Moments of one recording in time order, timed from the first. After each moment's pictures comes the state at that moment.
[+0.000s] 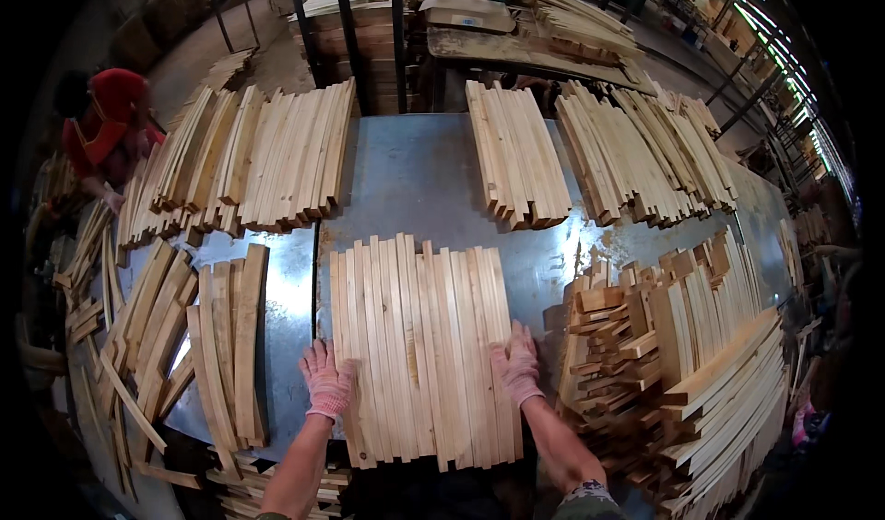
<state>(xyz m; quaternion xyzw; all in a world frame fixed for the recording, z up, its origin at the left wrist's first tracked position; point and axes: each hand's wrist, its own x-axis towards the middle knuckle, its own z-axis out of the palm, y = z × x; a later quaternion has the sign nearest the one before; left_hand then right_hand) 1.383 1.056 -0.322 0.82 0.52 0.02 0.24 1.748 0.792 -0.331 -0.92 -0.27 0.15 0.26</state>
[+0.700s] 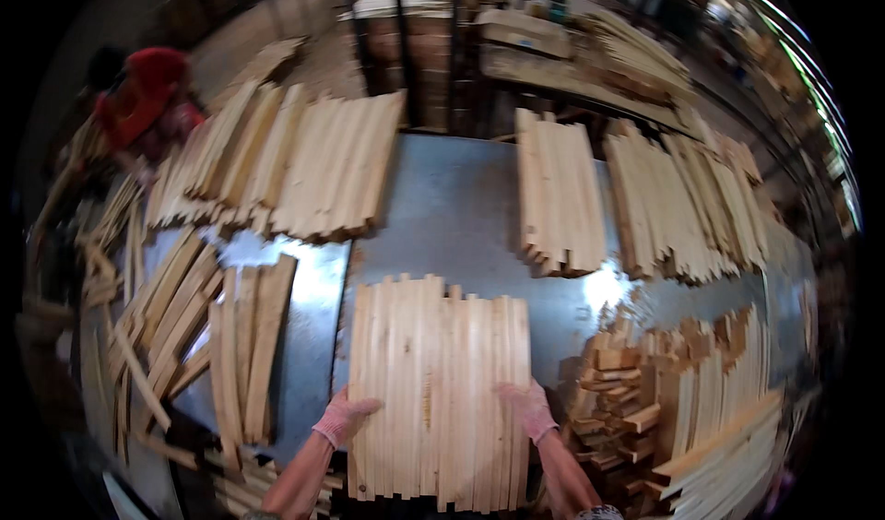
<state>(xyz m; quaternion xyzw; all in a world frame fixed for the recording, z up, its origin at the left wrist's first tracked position) 1.413 1.051 -0.259 0.29 0.50 0.12 0.80 1.764 0.831 -0.265 -0.66 0.01 0.50 0.56</state>
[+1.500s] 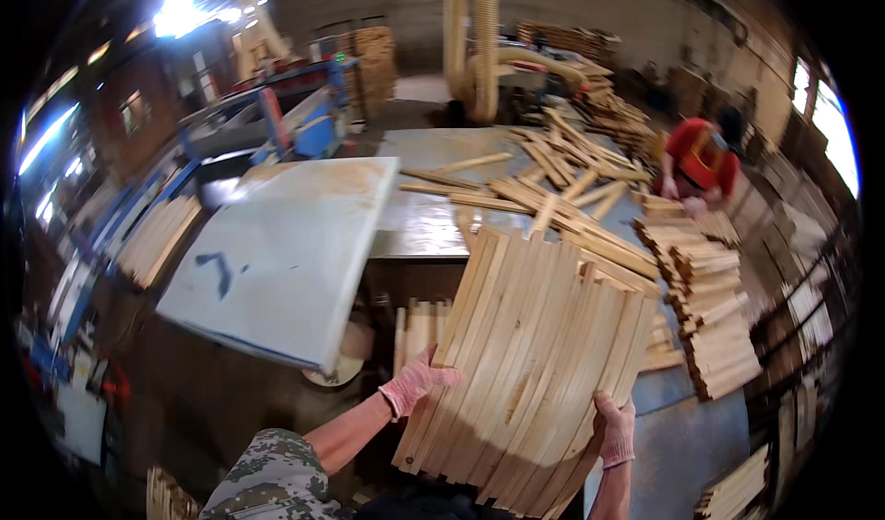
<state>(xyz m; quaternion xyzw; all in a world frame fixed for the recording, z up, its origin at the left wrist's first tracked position) 0.939 0.670 -0.002 0.22 0.60 0.61 0.47 1.304 0.884 0.000 -0.40 -0.51 0.65 0.39</state>
